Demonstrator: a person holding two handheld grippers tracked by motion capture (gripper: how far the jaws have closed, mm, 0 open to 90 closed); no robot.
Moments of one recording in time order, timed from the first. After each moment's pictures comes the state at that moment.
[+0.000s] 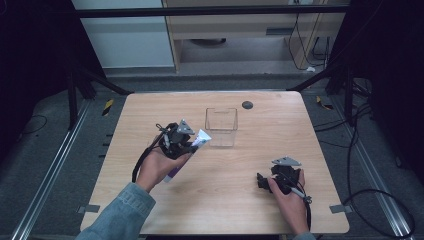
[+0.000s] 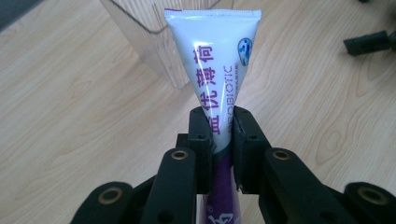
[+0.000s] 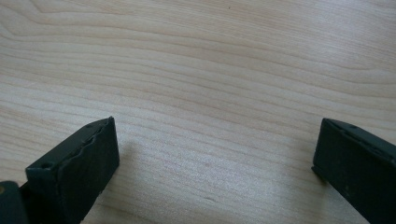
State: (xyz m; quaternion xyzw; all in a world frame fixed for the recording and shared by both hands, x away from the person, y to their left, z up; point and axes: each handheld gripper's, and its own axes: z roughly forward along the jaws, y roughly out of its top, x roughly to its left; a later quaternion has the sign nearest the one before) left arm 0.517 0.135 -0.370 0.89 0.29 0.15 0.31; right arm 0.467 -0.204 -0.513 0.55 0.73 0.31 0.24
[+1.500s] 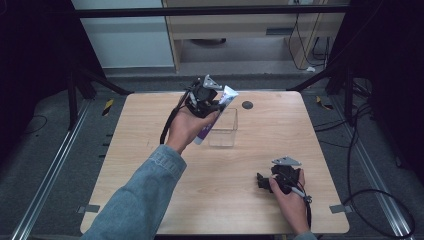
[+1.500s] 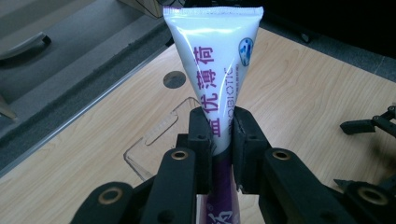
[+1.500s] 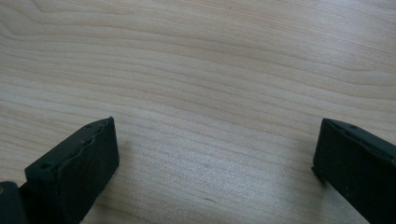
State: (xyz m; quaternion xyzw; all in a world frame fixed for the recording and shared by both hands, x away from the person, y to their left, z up) left arm 0.572 0.063 -0.286 0.85 0.28 0.19 0.39; right arm 0.467 -0.205 -0.513 0.55 0.74 0.31 0.24
